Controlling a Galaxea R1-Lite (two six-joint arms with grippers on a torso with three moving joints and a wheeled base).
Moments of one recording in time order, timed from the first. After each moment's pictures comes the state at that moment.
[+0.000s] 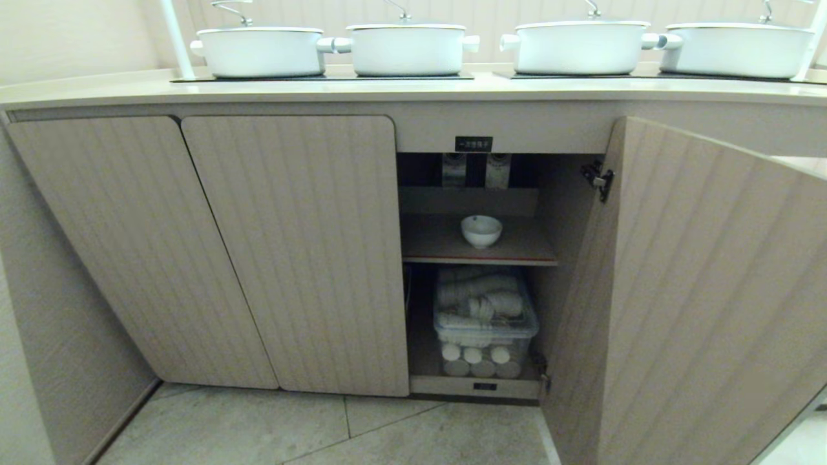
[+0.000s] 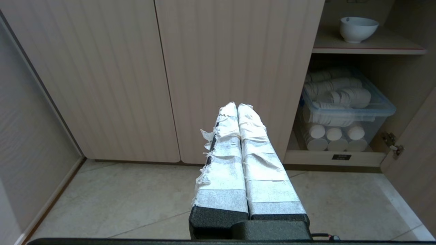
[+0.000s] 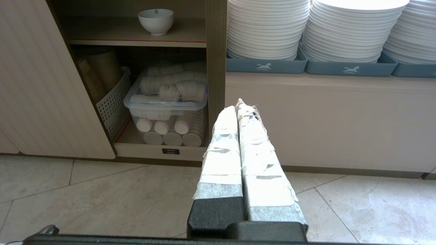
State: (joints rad) left arm 0.00 0.00 0.00 0.00 -0.01 -0.01; right arm 0.01 0.00 0.00 0.00 -0.02 -0.01
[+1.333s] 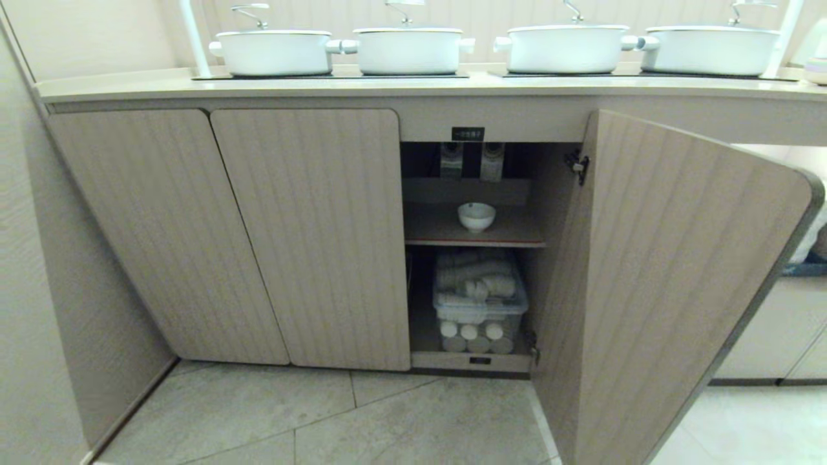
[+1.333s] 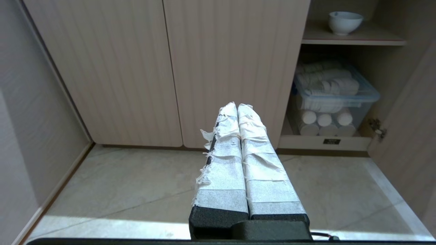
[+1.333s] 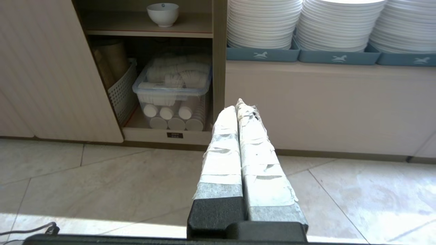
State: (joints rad) left arm 0.00 0.00 0.00 0.00 -0.01 -0.01; right arm 0.01 0.00 0.00 0.00 -0.02 -0.01
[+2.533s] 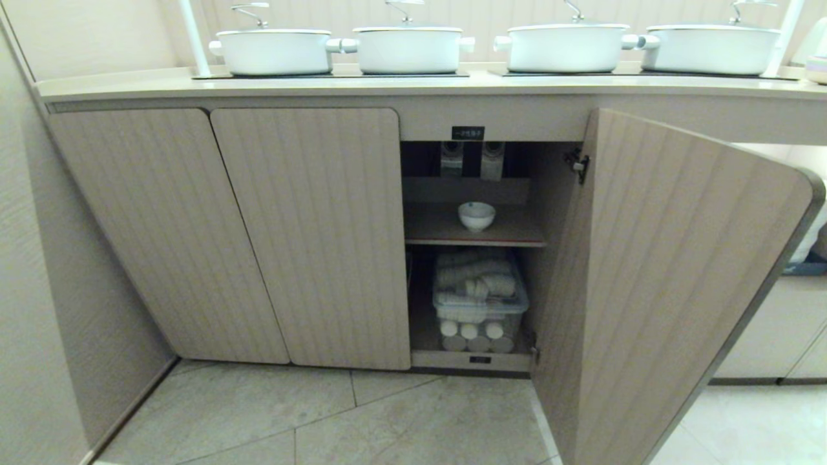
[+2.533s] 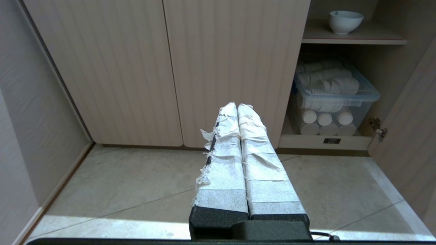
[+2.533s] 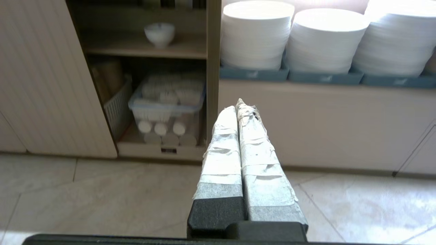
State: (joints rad) left arm 0.00 0.00 0.00 0.00 -0.01 -0.01; right arm 0.01 0.00 -0.11 0.04 -0.03 -0.04
